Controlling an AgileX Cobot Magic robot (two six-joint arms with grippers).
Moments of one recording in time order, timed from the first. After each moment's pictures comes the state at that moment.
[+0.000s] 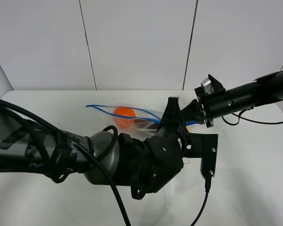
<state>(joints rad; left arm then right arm) -1.16 2.03 -1.22 1.66 0.55 -0.69 -0.02 2.02 -1.18 1.26 1.20 -0.91</state>
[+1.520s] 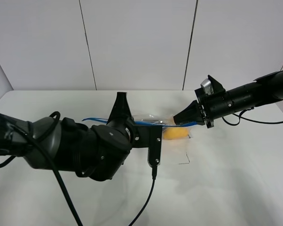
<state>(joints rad) -1.01 1.85 -0.94 1.56 0.66 -0.57 -0.02 2.02 -1.18 1.24 1.21 -0.92</state>
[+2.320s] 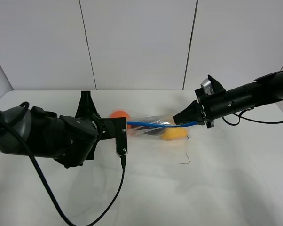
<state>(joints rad) -0.84 1.79 -0.83 1.56 0.66 -0.58 -0.02 2.02 -1.18 1.24 1.20 -0.92</state>
